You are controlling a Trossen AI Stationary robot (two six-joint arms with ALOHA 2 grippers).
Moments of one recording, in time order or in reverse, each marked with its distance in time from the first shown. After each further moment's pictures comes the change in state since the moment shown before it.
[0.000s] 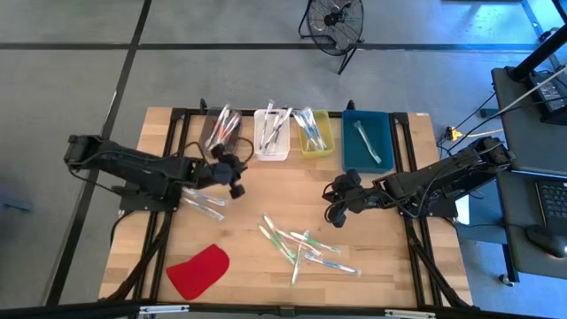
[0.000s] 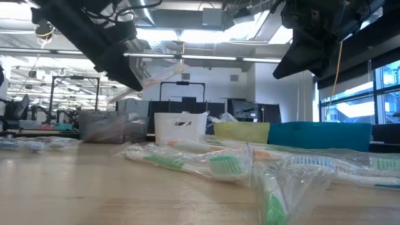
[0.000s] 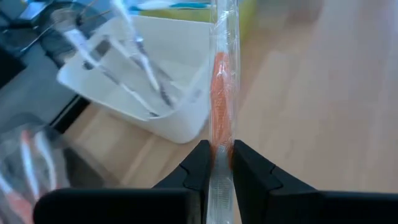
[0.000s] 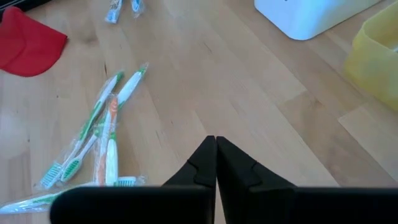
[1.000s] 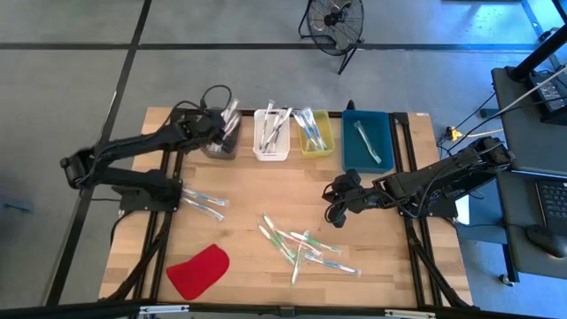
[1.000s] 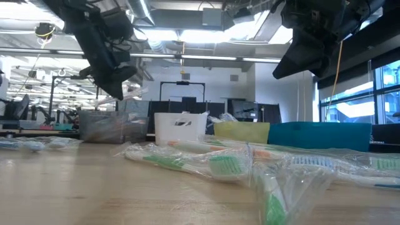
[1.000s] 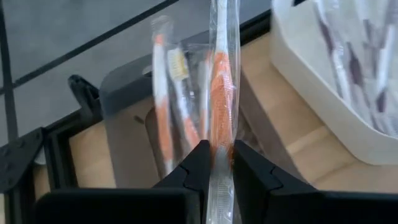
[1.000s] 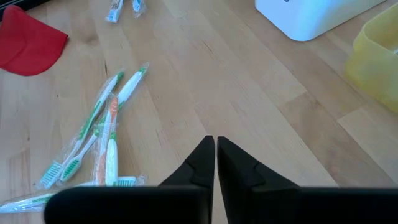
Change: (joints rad) left arm 0.633 -0.001 0.122 -0.279 0.140 -0.100; right arm 0.000 0.000 0.000 0.002 -0.001 -0.005
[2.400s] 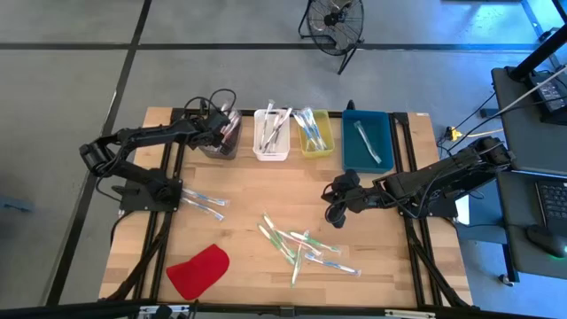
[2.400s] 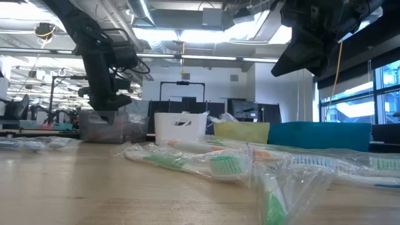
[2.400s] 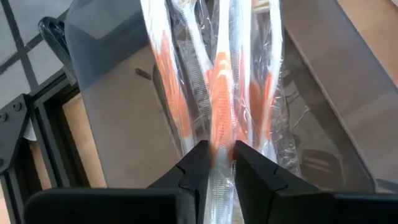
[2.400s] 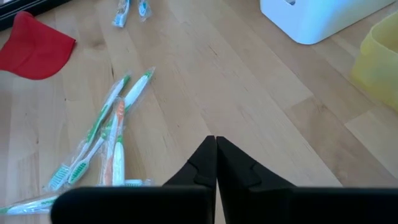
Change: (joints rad) left arm 0.148 0.227 -0.023 0.032 0.070 0.124; right arm 0.000 0.000 0.000 0.023 -0.010 -0.004
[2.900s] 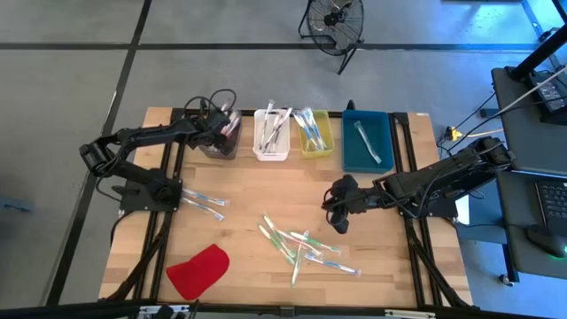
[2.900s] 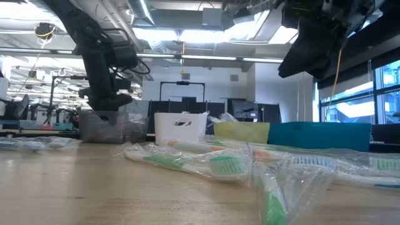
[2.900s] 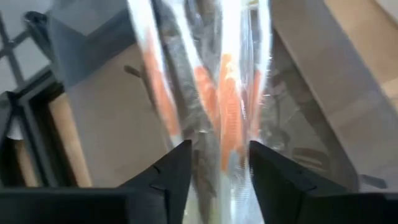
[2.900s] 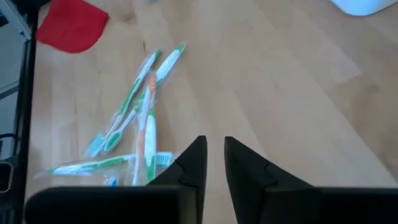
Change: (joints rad) left arm 0.000 0.000 0.003 -0.004 0.033 -0.011; right arm 0.000 0.000 0.000 0.000 -0.152 -0.001
